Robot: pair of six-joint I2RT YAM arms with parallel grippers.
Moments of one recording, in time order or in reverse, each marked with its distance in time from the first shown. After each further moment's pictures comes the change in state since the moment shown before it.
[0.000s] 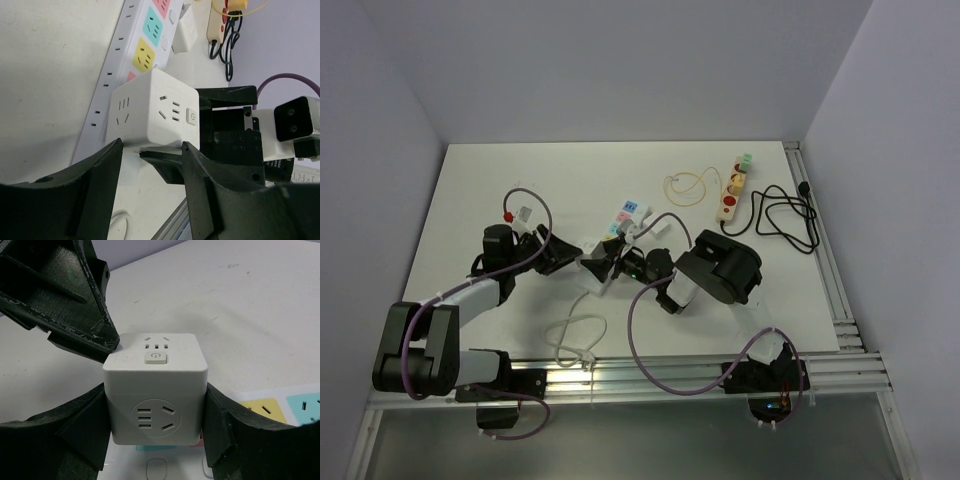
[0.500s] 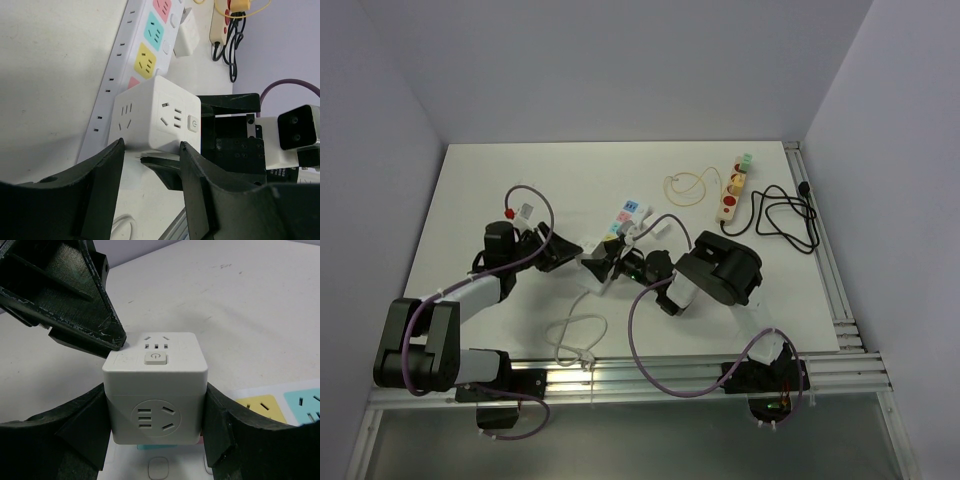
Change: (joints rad) left arm -0.003 0.027 0.030 -0.007 -0.010 0.031; right arm 0.014 -0.010 -0.008 0.001 0.055 -0.021
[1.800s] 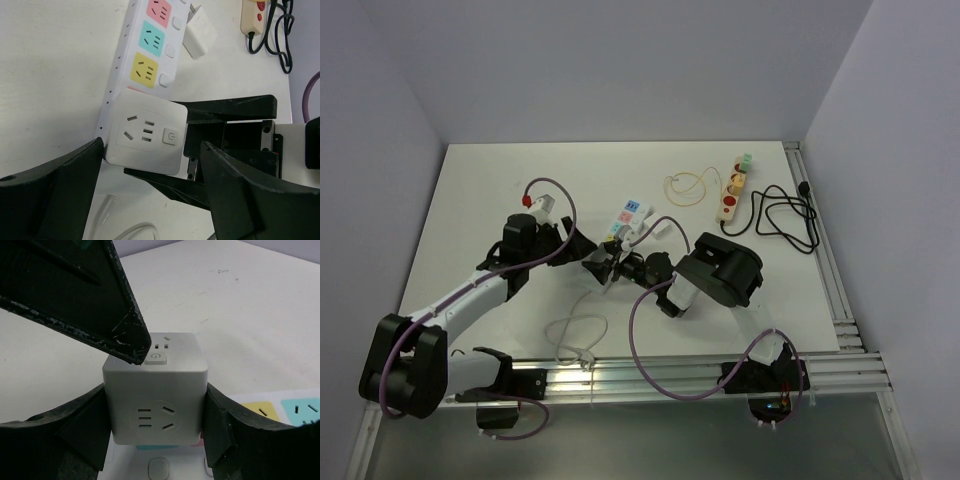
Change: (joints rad) left arm -0.222 -0.111 0.126 -0.243 -0.323 0.209; right arm 0.016 -0.014 -0.018 -0.001 0.008 -0.106
